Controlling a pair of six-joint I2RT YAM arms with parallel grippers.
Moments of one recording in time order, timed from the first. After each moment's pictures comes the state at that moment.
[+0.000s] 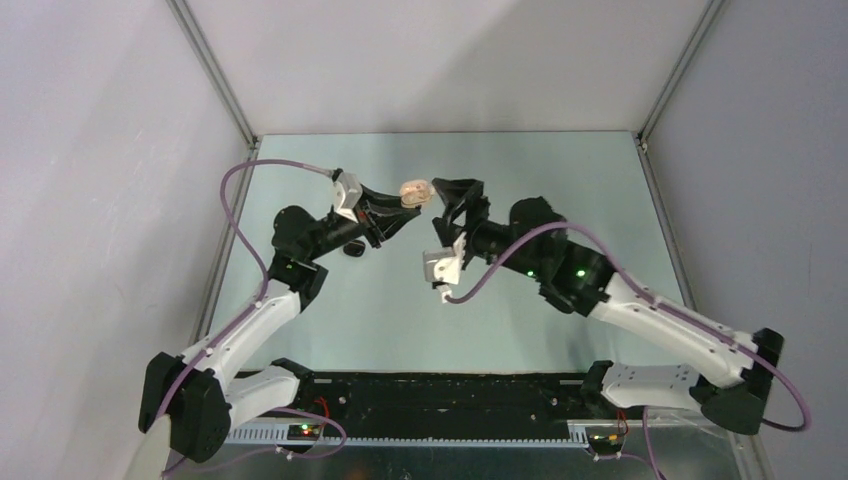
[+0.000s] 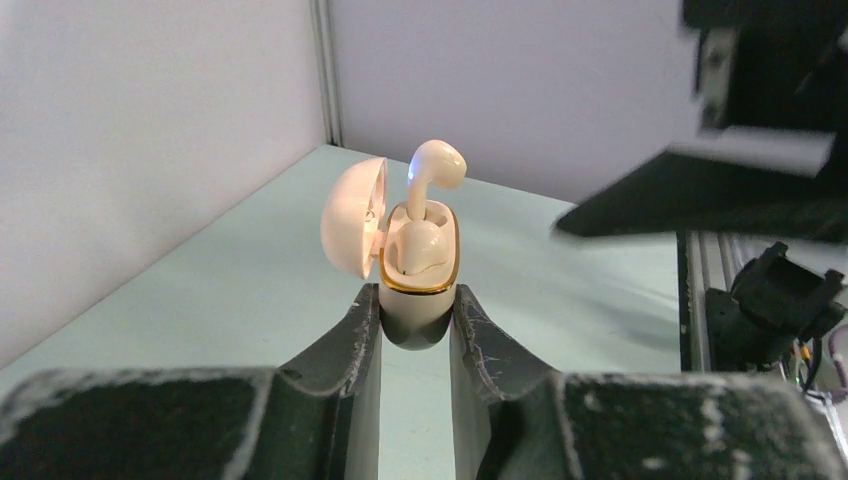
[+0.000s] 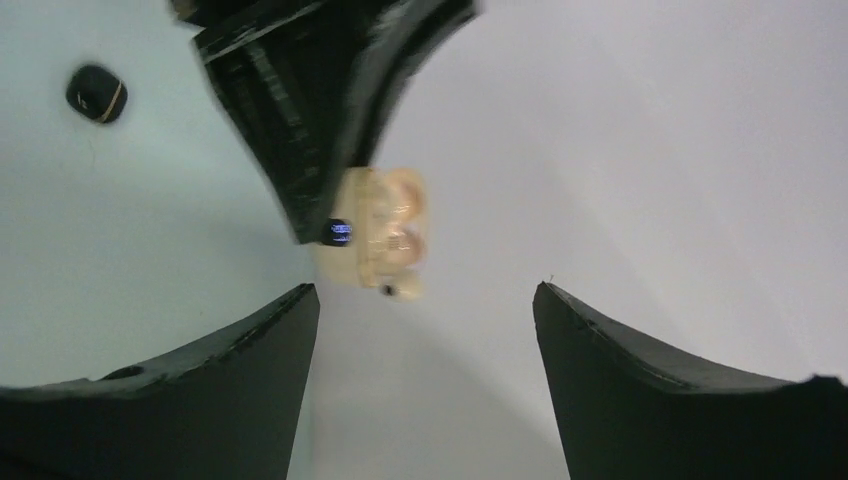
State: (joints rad) left arm -0.40 1.07 0.69 0.67 0.73 -0.23; right arm 0.99 1.15 1.15 -0.10 -0.06 -1.37
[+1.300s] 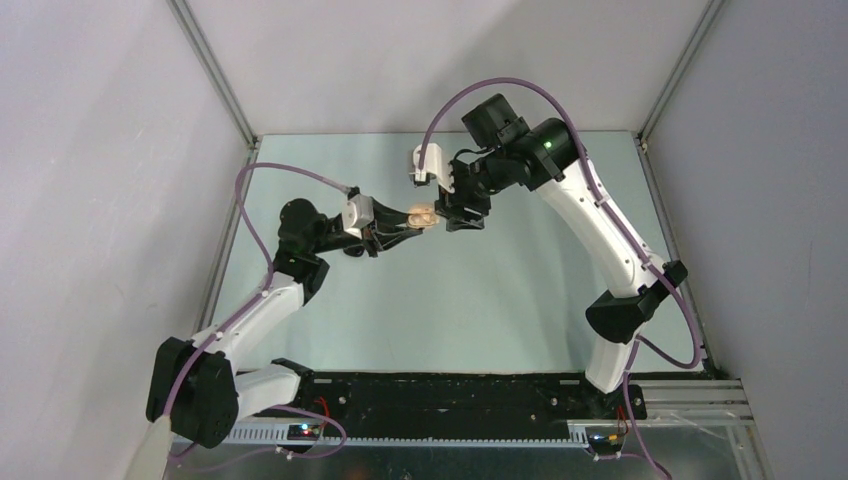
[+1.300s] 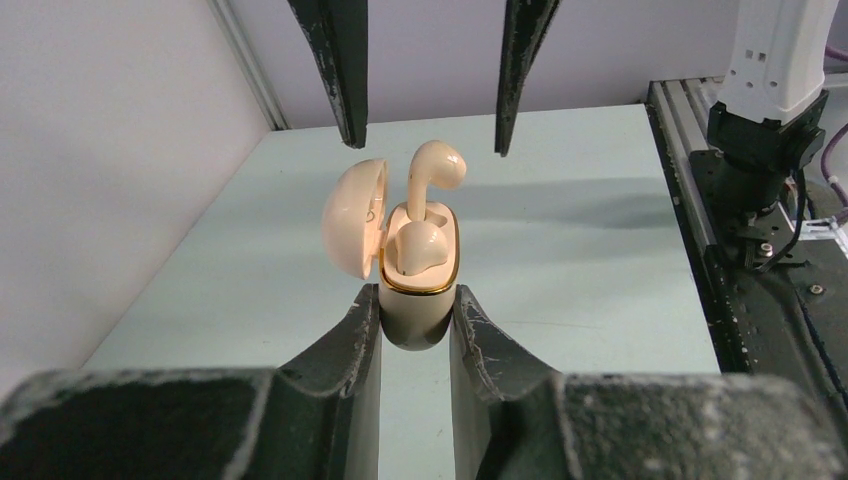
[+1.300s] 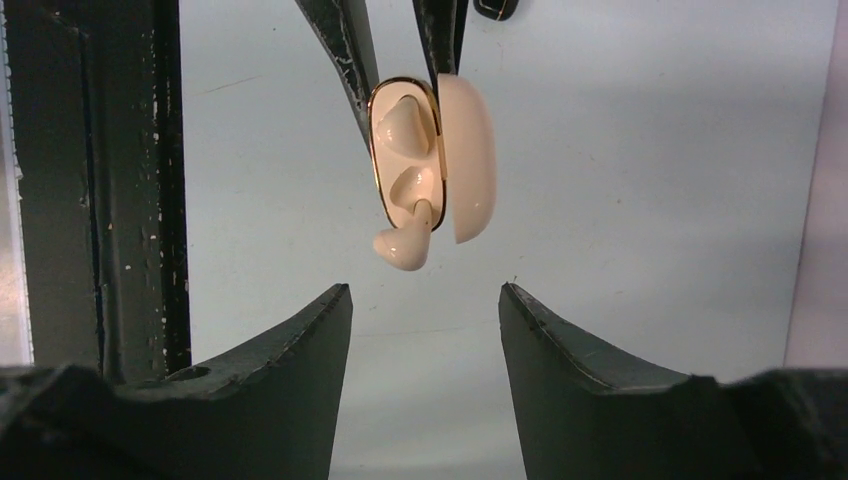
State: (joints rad) left arm -0.35 1.15 0.68 0.64 1.03 0.04; right arm 0.72 1.81 2.28 -1.40 -0.47 -0.82
